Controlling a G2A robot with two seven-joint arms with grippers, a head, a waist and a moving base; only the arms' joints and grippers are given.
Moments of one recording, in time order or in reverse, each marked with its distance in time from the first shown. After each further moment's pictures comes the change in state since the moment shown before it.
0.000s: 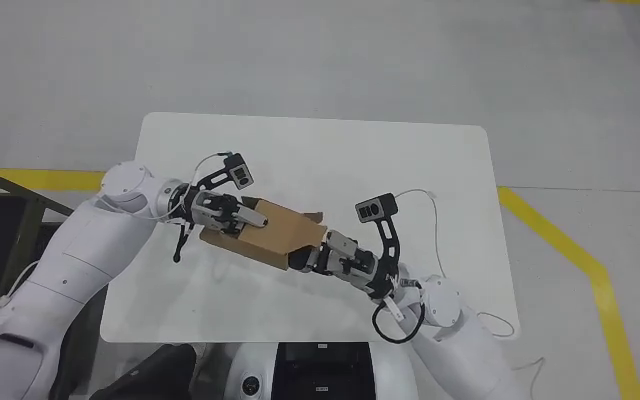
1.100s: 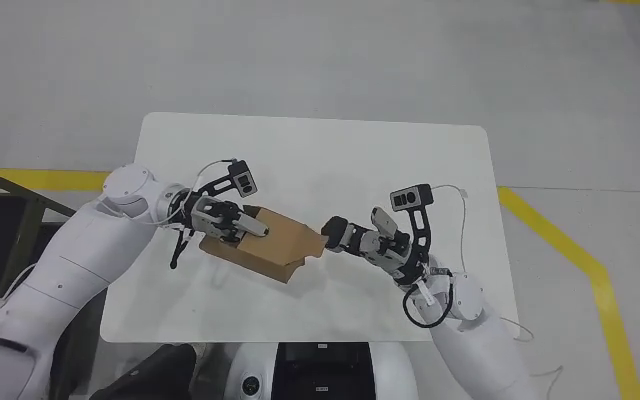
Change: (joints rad) left arm 0.007 0.029 0.031 -0.062 -0.035 0.037 0.000; right arm -0.033 0.015 0.112 0.003 0.098 0.000 0.053
